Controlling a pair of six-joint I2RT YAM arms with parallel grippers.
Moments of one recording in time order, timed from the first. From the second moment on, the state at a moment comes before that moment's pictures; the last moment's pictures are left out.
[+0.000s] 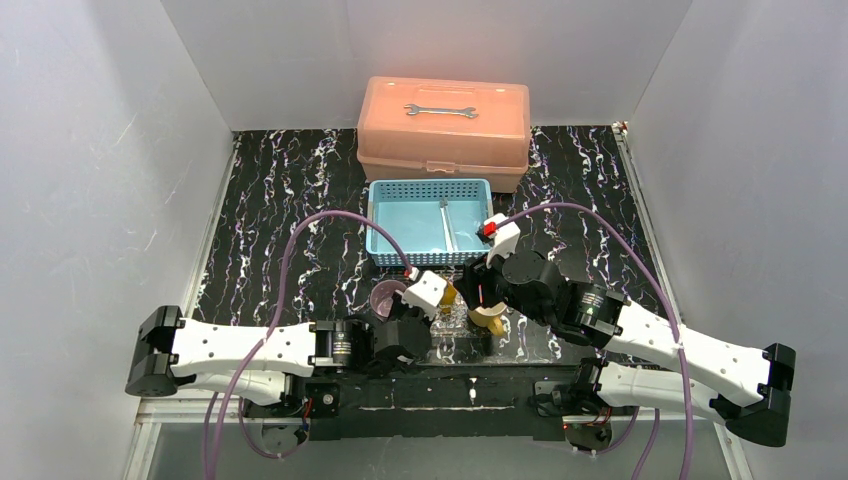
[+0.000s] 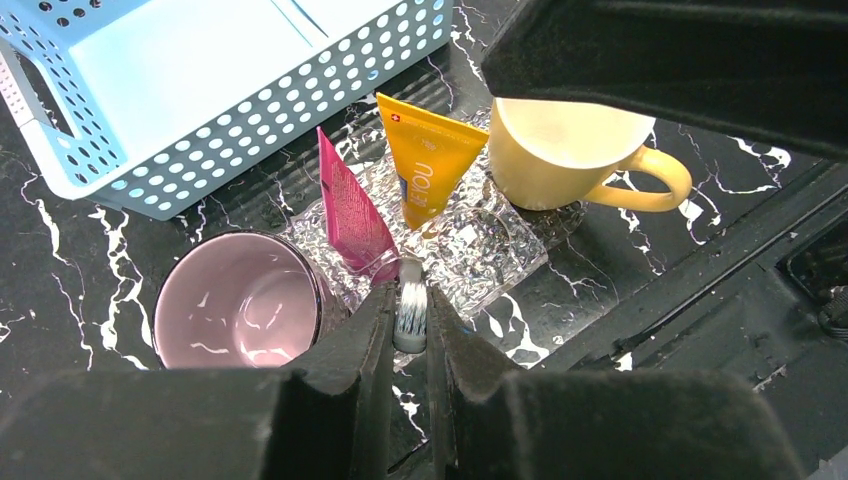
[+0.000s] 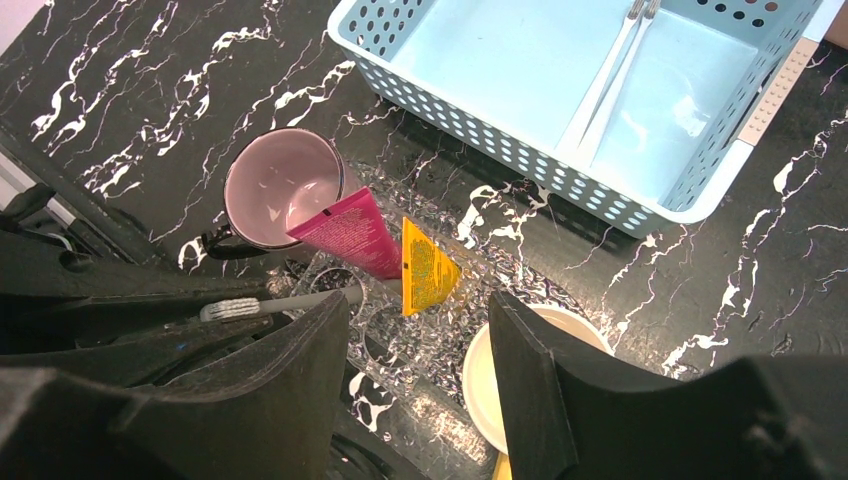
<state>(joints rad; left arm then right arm) -1.49 1.10 0.79 -0.35 -0.82 -0.44 1.14 0.89 0.83 -0.40 0.34 0.37</state>
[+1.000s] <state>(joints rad) -1.49 1.11 0.75 -0.33 -0.83 -0.45 1.14 0.89 0.82 -0.40 0.35 0.37</state>
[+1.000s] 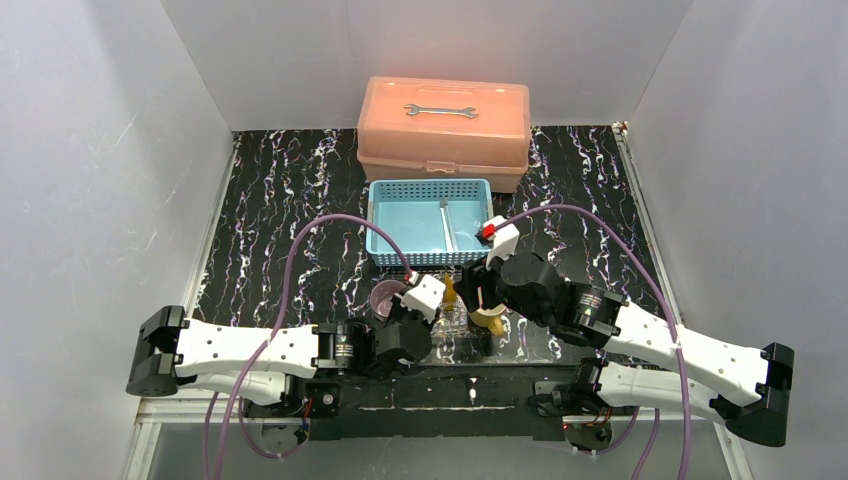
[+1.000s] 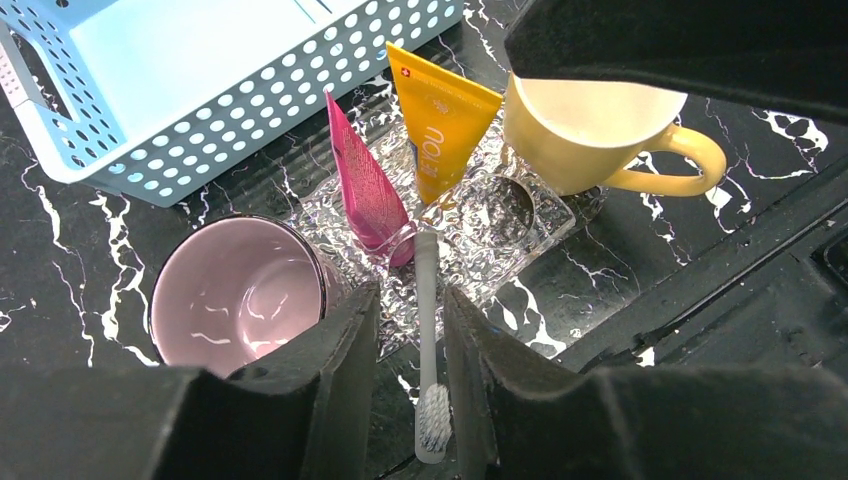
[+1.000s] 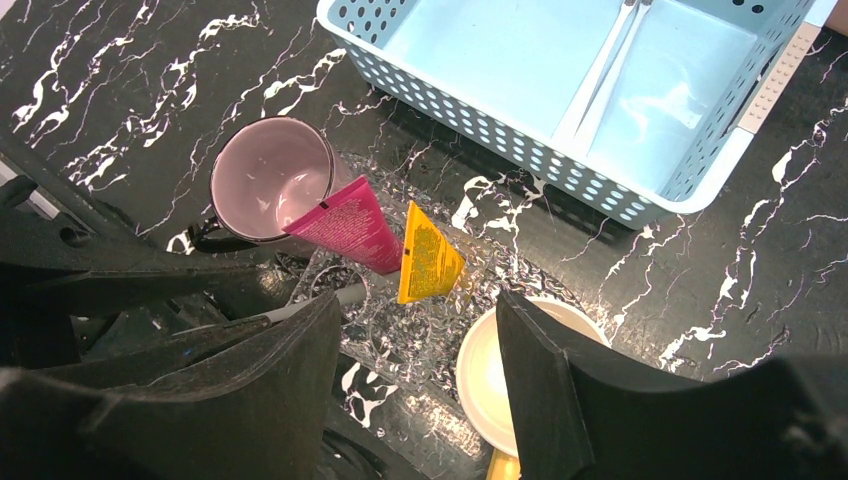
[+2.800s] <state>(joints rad) -0.93 0.76 0.89 -0.77 -0.34 -0.48 0.73 1.67 1.33 -0.48 0.11 0.25</state>
